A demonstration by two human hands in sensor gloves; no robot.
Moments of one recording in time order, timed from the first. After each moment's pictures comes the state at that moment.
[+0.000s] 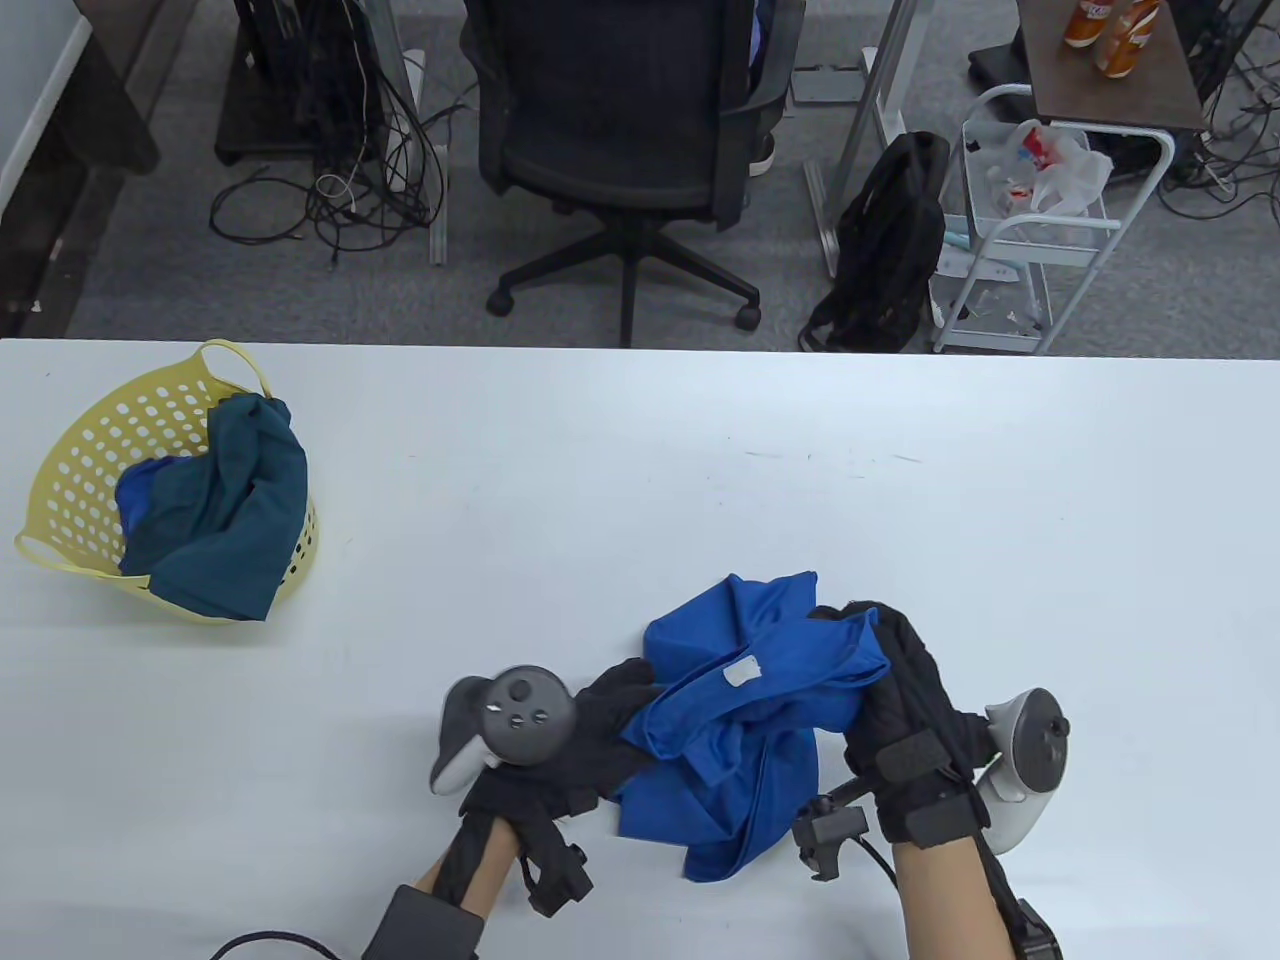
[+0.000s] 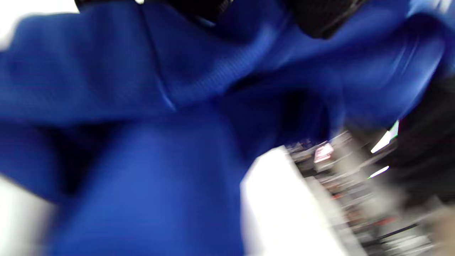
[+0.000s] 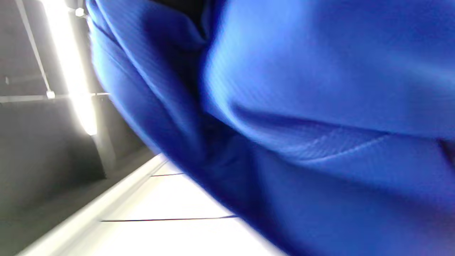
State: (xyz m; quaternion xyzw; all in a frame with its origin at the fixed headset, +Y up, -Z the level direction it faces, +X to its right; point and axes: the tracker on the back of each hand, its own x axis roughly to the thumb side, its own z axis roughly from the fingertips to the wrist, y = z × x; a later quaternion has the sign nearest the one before) left_hand -0.126 -0.736 -0.194 -0.20 -0.23 0.54 0.79; right_hand 0.213 -0.679 -0.177 0.00 -0.05 0.67 0.74
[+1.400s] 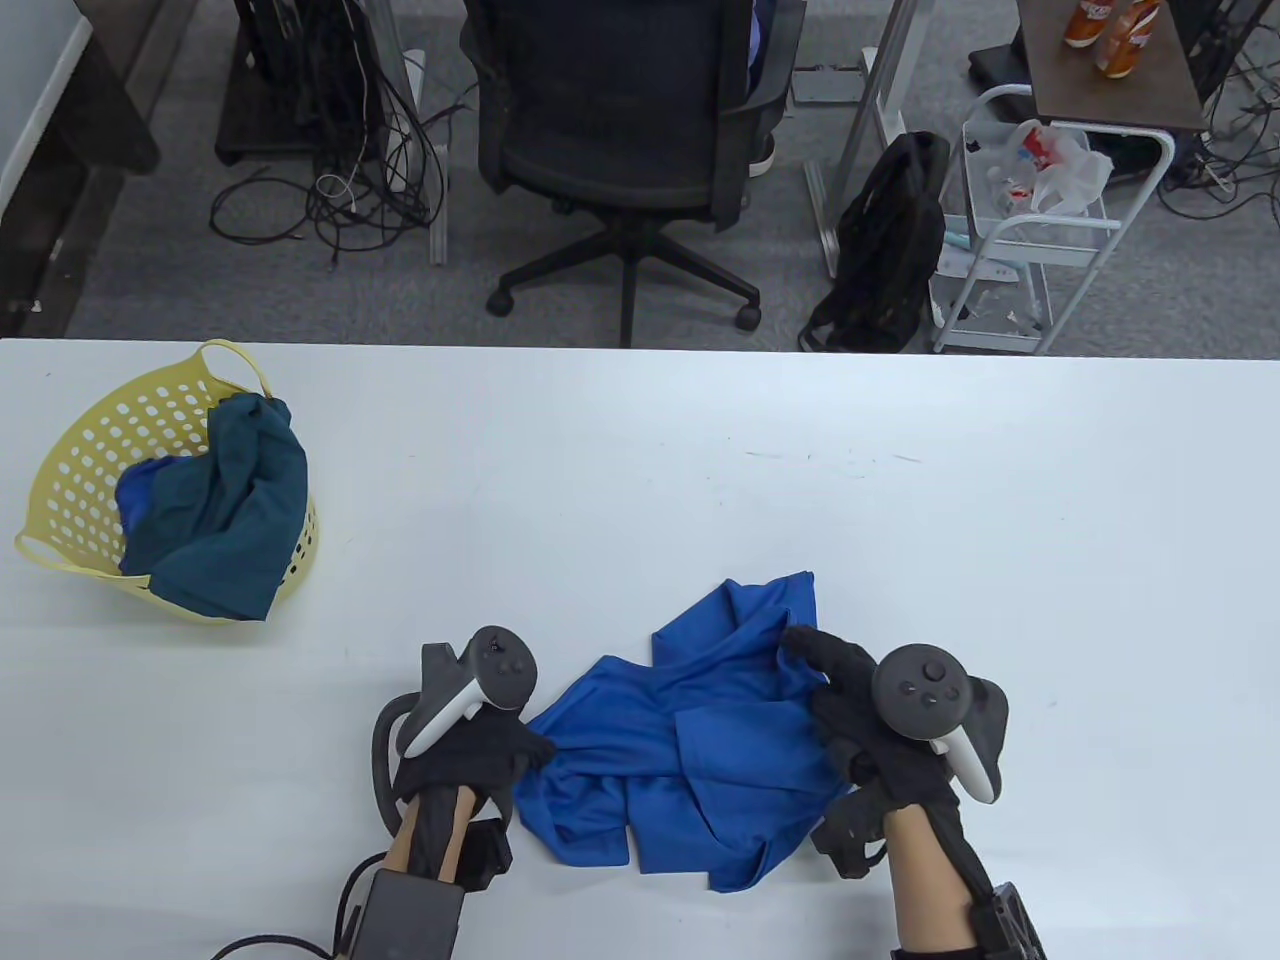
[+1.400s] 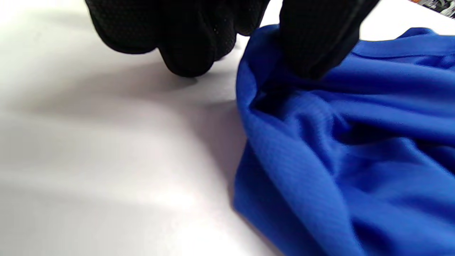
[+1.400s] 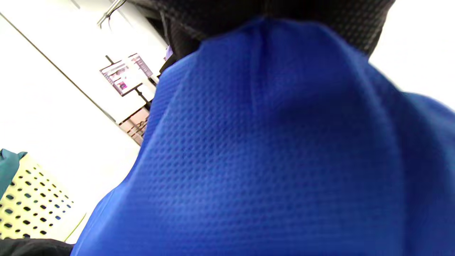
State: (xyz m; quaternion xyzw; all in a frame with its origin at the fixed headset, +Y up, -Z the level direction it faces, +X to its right) left_hand -0.162 -0.760 -0.209 -0.31 0.03 0.12 0.94; right_hand 0.198 -0.728 -0.208 0.04 0.09 0.94 0.34
